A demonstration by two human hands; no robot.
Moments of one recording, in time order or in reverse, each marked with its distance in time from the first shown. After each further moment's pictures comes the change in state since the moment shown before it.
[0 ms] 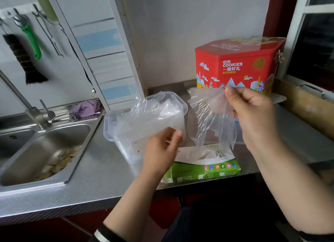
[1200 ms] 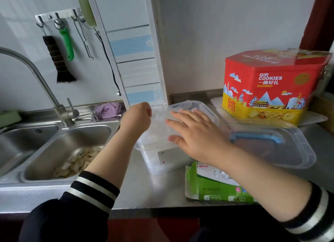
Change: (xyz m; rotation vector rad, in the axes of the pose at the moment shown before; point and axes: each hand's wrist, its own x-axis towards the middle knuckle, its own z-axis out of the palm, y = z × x) left_hand 0.122 -0.034 -0.126 0.836 -0.006 -0.255; right_hand -0.007 0.033 0.131 -1.047 -0.780 -0.660
